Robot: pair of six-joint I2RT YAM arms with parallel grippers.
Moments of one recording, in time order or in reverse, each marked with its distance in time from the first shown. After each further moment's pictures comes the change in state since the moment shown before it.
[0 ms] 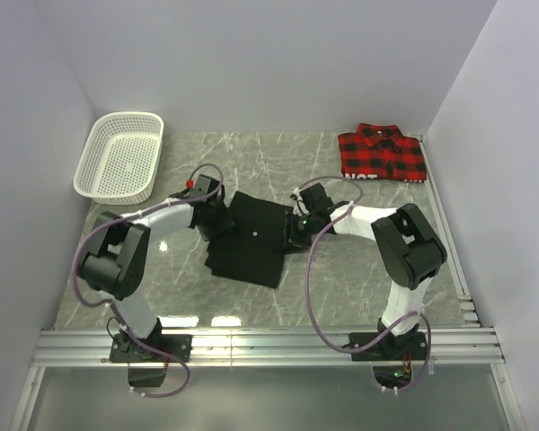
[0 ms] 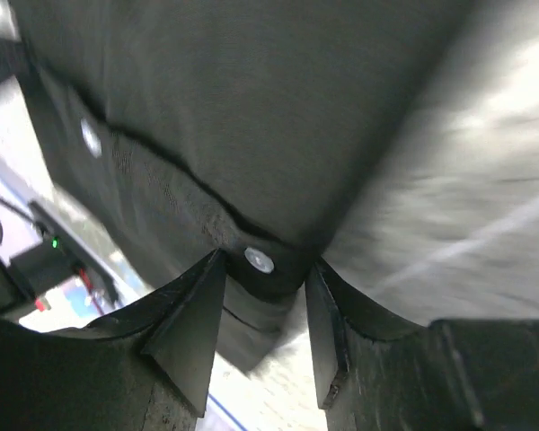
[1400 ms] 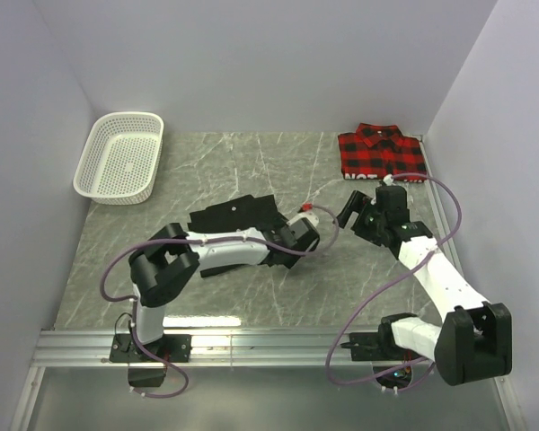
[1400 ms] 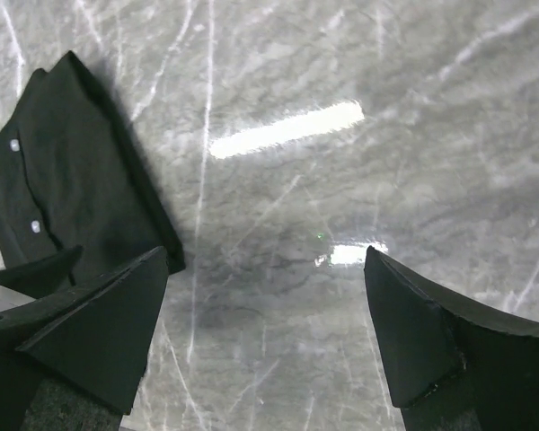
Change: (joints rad) left arm -0.648 0.203 0.309 -0.059 -0.552 0.606; right arm -0.335 -0.694 -0.252 -0.180 0.417 0.008
